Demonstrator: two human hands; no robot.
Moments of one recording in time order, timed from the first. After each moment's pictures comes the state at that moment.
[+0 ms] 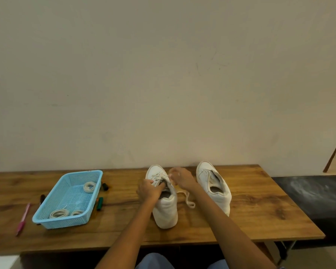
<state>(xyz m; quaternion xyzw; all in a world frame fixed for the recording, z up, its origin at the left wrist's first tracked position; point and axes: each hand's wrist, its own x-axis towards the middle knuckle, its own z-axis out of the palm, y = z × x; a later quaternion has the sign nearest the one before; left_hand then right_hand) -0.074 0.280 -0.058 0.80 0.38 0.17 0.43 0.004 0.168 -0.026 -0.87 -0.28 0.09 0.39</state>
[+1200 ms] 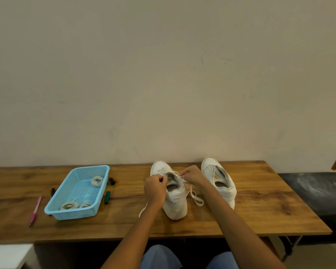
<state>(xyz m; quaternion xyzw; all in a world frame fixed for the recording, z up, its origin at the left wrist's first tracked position) -0.098 0.263 -0.047 0.86 0.29 0.29 0.31 -0.003 0.158 -0.020 -0.88 -0.16 0.17 0.41</state>
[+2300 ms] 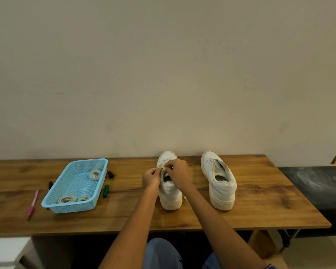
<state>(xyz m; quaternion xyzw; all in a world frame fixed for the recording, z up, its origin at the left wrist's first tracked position) -0.080 0.277 -0.050 0.65 0.39 0.21 0.61 -0.037 0.194 -0.028 -0.88 -0.28 -0.04 0.38</state>
